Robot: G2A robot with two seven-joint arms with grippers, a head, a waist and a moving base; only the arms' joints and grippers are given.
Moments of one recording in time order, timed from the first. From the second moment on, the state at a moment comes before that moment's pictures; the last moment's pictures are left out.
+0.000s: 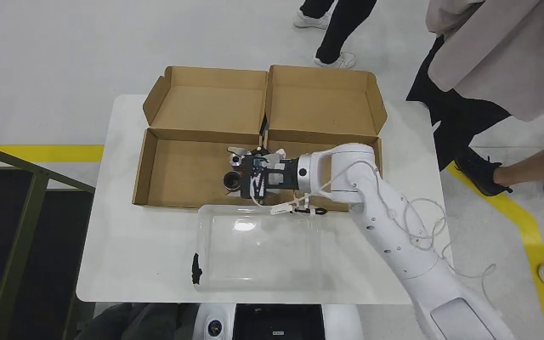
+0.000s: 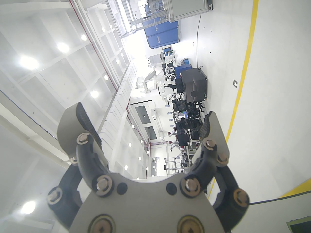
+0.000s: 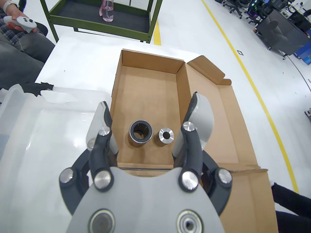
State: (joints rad) left arm -0.29 -0.19 -0.48 -1.38 1.96 -0.31 0.15; right arm -0.85 -1.35 0.97 -1.64 -1.33 -0.94 0.32
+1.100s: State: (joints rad) left arm -0.29 -0.19 -0.48 -1.38 1.96 -0.31 0.15; right arm -1.54 -1.23 1.51 -1.98 -1.46 -0.74 0.03
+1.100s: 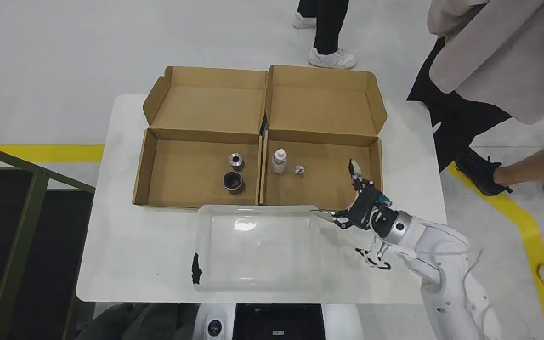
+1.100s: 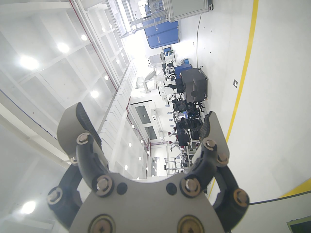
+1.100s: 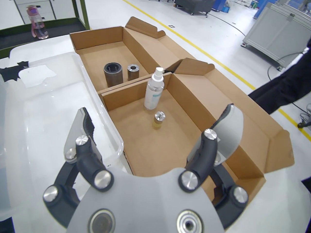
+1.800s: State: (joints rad) left arm -0.29 -0.19 -0.48 -1.38 1.96 -0.31 0.15; right arm -1.80 -1.22 1.67 -2.05 -1.49 -0.45 -0.22
